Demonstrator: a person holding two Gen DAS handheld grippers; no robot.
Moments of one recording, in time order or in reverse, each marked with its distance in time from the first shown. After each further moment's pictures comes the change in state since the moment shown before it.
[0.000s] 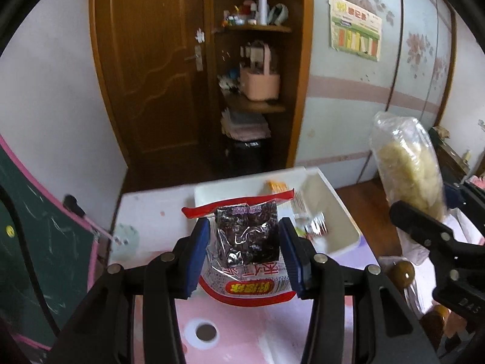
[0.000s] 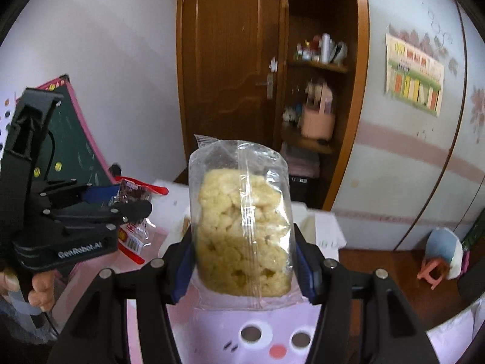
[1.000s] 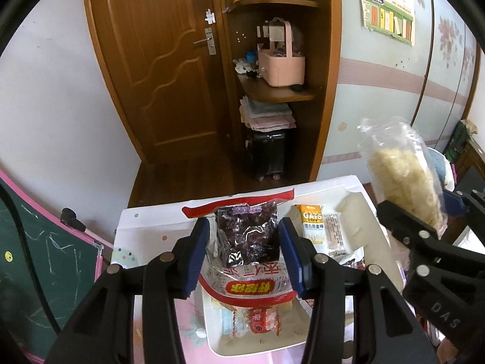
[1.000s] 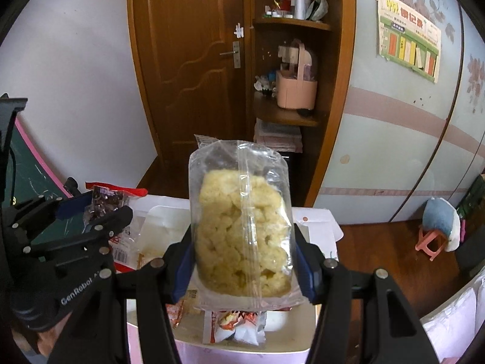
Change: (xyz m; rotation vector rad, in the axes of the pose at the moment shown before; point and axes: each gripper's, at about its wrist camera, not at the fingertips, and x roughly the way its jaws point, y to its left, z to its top) left arm 0.139 -0.005 0.064 0.001 0.097 0.110; right arm 0.152 -0.048 0.037 0.127 0.184 -0.091
